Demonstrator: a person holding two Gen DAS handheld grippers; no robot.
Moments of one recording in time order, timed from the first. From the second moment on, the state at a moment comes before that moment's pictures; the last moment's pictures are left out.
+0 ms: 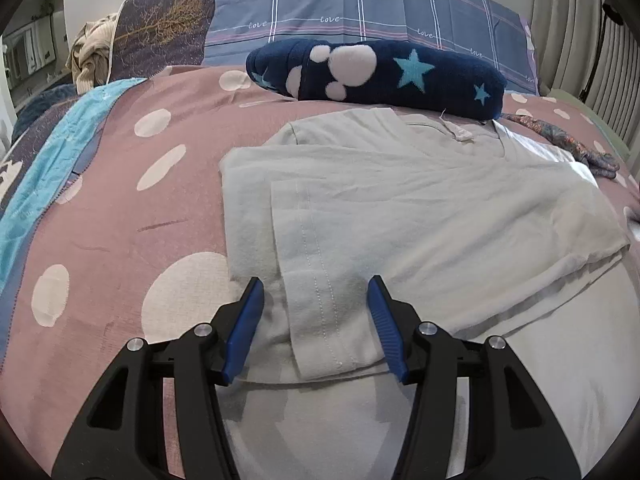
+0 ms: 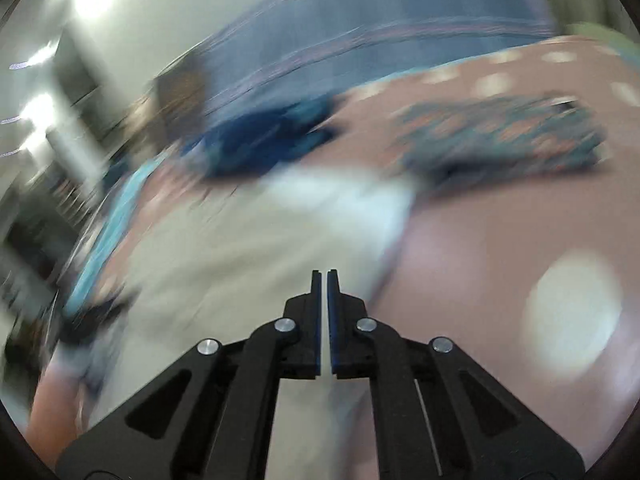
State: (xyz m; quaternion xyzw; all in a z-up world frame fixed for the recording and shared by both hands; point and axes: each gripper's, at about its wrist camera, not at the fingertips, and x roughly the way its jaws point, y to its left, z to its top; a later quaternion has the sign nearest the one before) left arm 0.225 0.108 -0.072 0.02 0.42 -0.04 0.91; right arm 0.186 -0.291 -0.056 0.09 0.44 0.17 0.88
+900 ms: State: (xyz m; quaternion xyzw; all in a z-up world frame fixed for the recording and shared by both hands) left arm 0.190 0.084 -0.067 0.05 0.42 -0.05 0.91; right arm 0.128 -0.296 -0.077 -0.06 0.40 0.05 0.91
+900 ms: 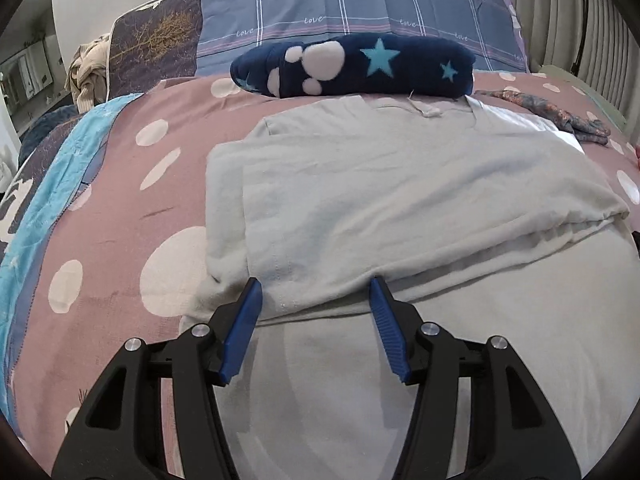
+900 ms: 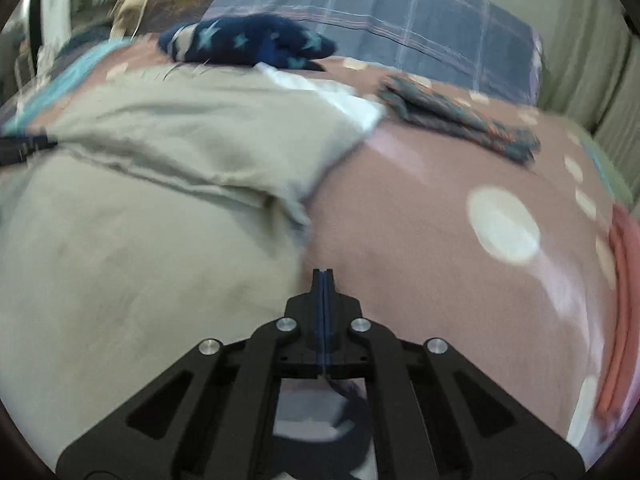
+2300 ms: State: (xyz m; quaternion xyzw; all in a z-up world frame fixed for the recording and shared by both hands) left arm -0.042 0.200 -0.078 -0.09 0.43 -0.19 0.88; right arm -0.065 -0.317 -0.094 0.20 0.45 0.18 0.85
